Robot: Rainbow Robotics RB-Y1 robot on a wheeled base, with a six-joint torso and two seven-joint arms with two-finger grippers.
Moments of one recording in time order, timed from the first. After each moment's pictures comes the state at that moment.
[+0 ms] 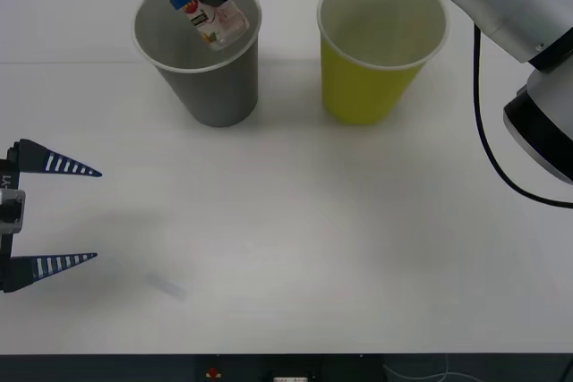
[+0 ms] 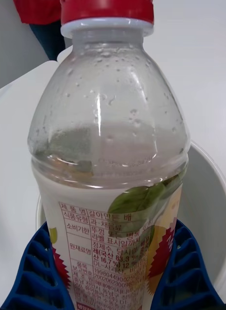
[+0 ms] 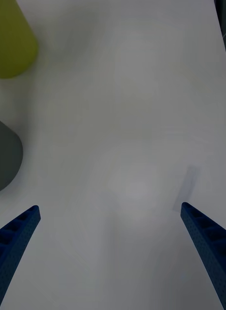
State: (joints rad) right arm -1.49 -0.38 0.74 -1.04 1.89 -0.97 -1.39; left arm 0.26 1.13 0.26 -2.01 -1.31 -1.13 -0.09
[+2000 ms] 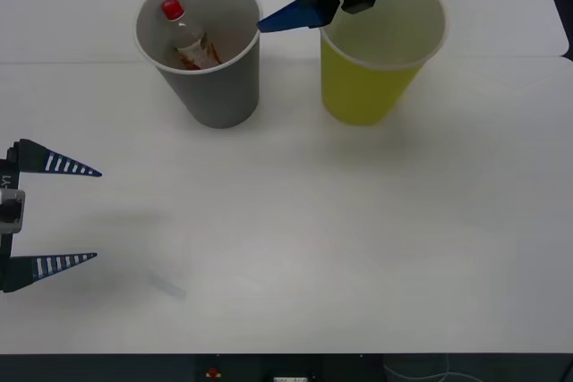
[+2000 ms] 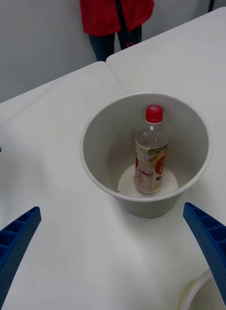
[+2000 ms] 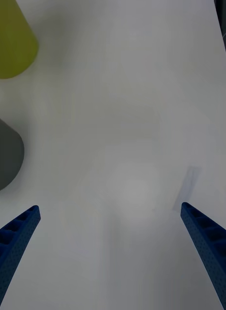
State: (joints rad) right arm -1.16 -0.84 0.51 -1.58 1.50 -1.13 -1.12; left arm 0.26 1.13 0.26 -2.01 -1.31 -1.13 -0.09
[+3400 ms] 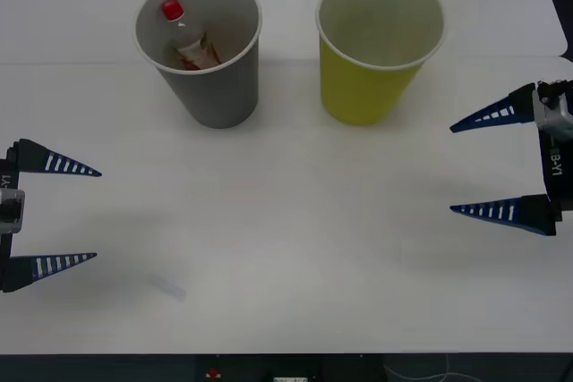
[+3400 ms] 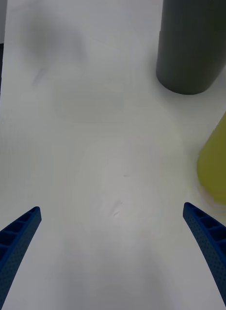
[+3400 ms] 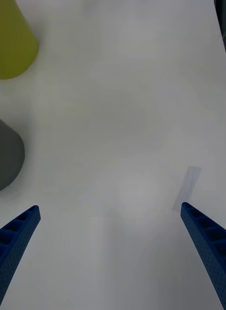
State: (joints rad) right arm -0.08 -1.17 -0.12 -2.00 1.30 -1.23 -0.41; left arm 0.26 1.13 0.26 -2.01 -1.31 -1.13 -0.09
